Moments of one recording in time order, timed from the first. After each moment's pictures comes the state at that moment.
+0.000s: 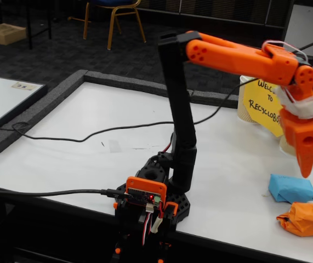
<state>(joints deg) 70.5 103.9 114.7 65.1 -81.5</state>
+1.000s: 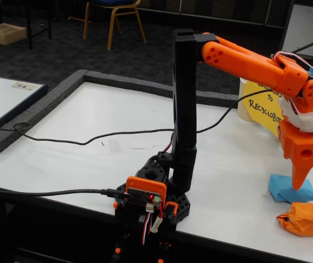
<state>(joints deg) 71.7 97.0 114.0 66.9 -81.5</state>
